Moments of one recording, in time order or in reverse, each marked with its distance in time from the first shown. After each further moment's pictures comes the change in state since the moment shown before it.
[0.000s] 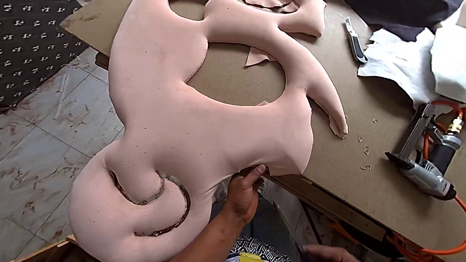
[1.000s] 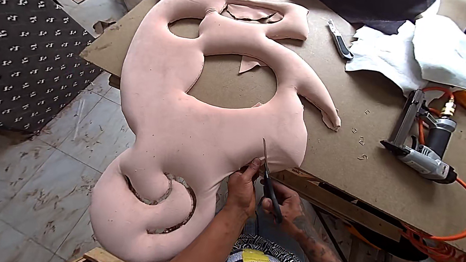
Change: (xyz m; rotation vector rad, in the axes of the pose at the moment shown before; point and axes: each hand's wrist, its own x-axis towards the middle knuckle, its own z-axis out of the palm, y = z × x) left_hand 0.001 0.004 0.004 0.140 0.093 0.155; right_hand 0.163 -0.019 0.039 0.039 0.560 -0.360
